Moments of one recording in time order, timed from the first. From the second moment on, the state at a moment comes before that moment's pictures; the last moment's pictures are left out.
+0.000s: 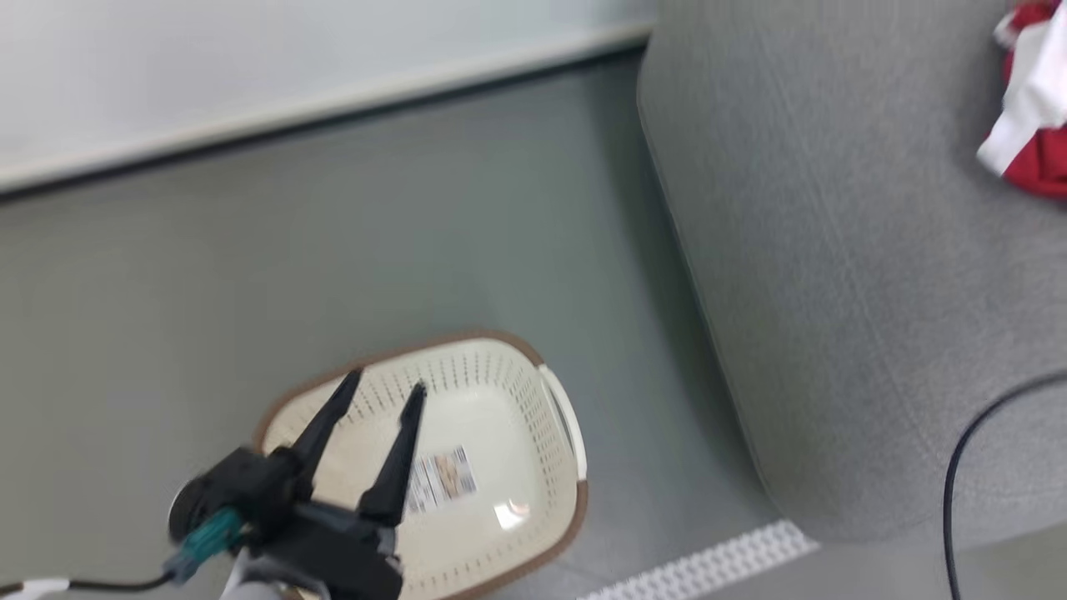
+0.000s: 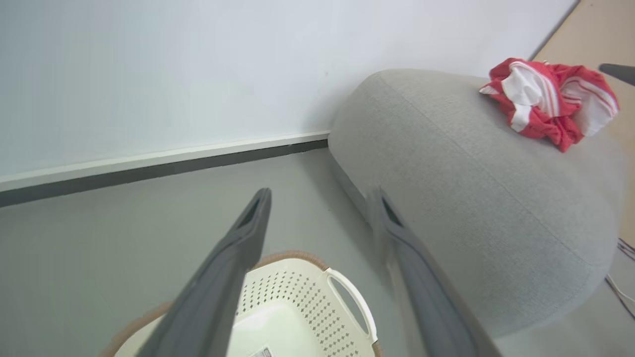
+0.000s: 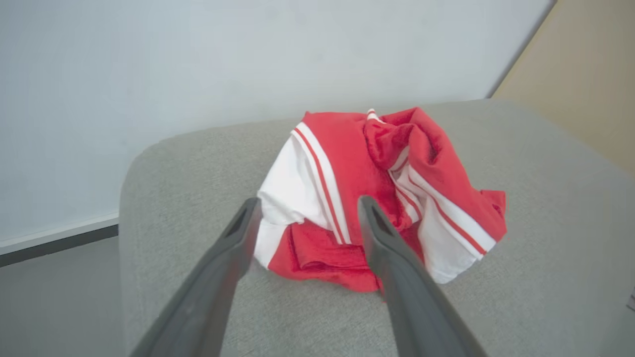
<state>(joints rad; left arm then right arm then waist) -0.41 0.44 -0.69 -0.12 -0.64 0.28 -0.20 -0.72 -0.41 -0.18 0.40 0.06 0.13 0.16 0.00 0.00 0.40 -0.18</state>
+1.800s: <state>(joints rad) 0.08 0.18 -0.10 0.11 -0.42 0.05 -0.26 0.12 -0.06 0.11 -0.02 0.05 0.13 -0.04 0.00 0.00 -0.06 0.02</state>
